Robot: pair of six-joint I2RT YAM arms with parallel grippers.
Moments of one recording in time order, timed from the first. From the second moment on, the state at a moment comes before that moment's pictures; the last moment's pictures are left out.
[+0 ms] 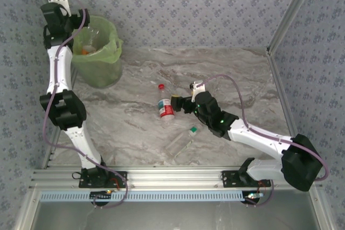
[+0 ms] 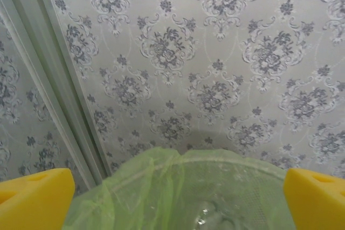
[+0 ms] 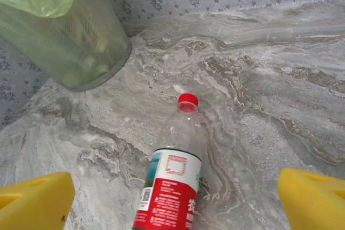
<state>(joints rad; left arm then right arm) 0.19 2.02 2.16 -0.32 0.08 -0.01 0.82 1.23 0.73 0.13 0.24 0.46</state>
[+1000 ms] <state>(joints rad) -0.03 1.54 1.50 -0.33 0.12 -0.50 0.80 1.16 0.77 -0.62 0.31 0.98</state>
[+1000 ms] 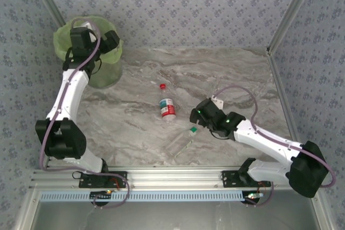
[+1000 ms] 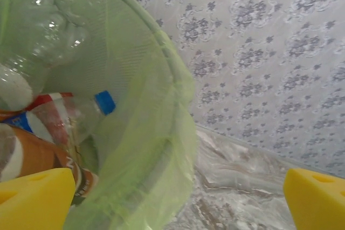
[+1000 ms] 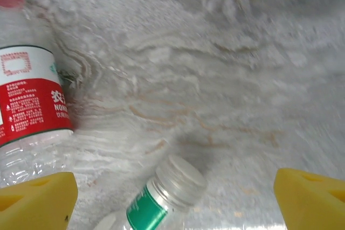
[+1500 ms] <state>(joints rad) -0.11 1.34 1.16 -0.30 0.17 -0.63 0.76 1.41 0.89 -0.68 0.09 1.34</state>
